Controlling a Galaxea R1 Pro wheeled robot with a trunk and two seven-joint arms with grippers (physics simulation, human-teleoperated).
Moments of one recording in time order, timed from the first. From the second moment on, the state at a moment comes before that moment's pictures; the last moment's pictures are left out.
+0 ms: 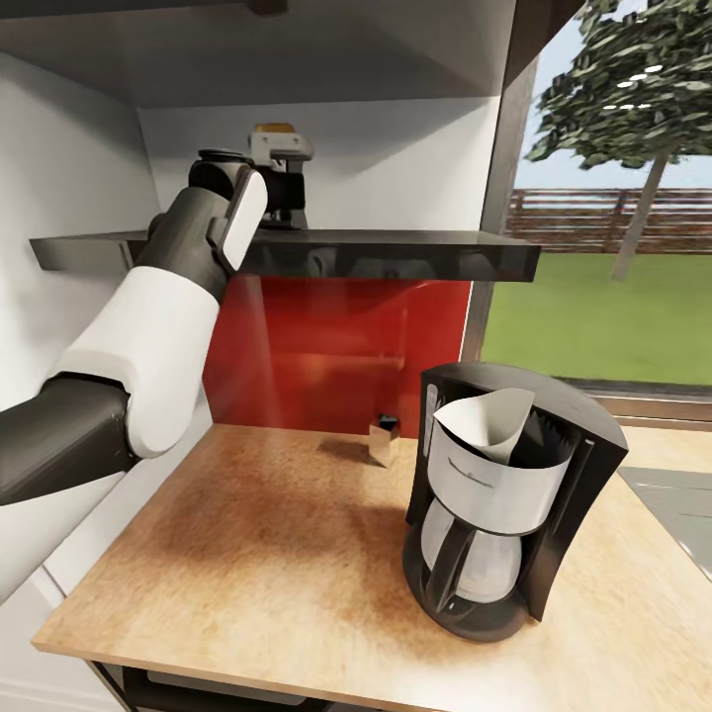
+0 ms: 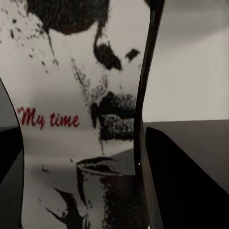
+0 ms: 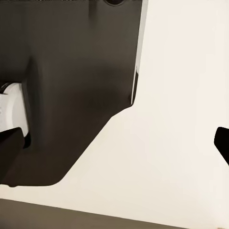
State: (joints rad) left arm -1.71 -0.17 -0.08 -0.68 0.04 0.66 0.11; right arm 0.03 -0.08 0.26 -0.03 -0.19 -0.05 0.12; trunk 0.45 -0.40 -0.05
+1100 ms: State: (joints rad) left arm -1.69 -0.17 -0.08 -0.79 0.04 0.74 0.11; right arm 0.03 -0.08 0.25 -0.03 -0.19 -0.05 0.12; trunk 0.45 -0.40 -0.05
